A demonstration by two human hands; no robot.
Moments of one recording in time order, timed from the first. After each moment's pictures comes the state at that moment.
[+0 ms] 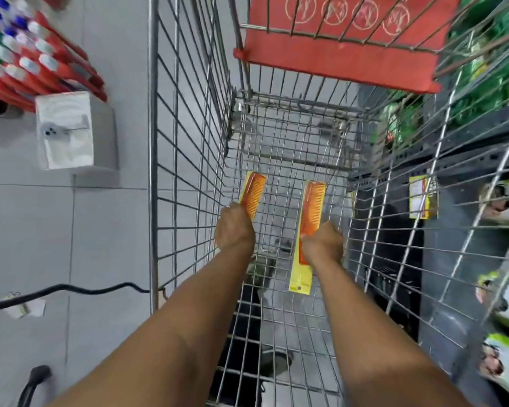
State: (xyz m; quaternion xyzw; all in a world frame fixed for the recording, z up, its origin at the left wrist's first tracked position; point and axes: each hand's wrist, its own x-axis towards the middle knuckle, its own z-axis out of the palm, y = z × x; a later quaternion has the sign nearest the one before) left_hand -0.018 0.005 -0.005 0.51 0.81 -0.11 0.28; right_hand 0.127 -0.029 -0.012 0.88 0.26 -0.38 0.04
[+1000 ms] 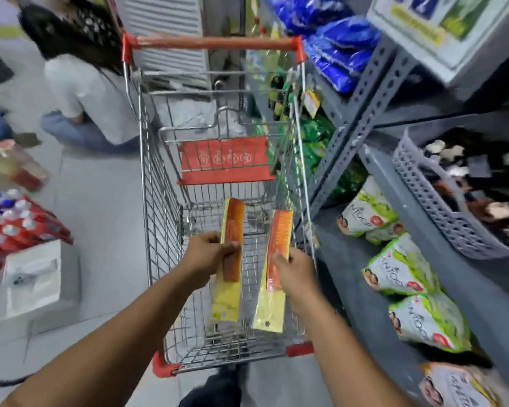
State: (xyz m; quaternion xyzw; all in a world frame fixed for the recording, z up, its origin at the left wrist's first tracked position) left_hand -0.004 -0.022 0.229 0.44 0.57 0.23 0.66; right_hand 0.147 -0.122 0.240 0.78 0.25 -0.42 -0.40
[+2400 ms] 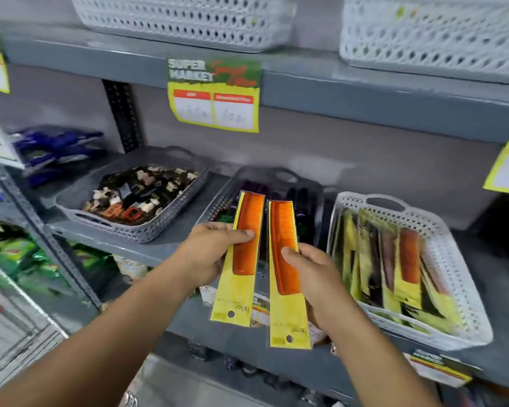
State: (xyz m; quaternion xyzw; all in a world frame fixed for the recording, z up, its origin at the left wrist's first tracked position) left_hand 0.281 -0.341 0.434 0.60 0.15 -0.06 0.78; right_hand 0.267 -0.525 0.423 0.69 -0.04 -0.12 -0.72
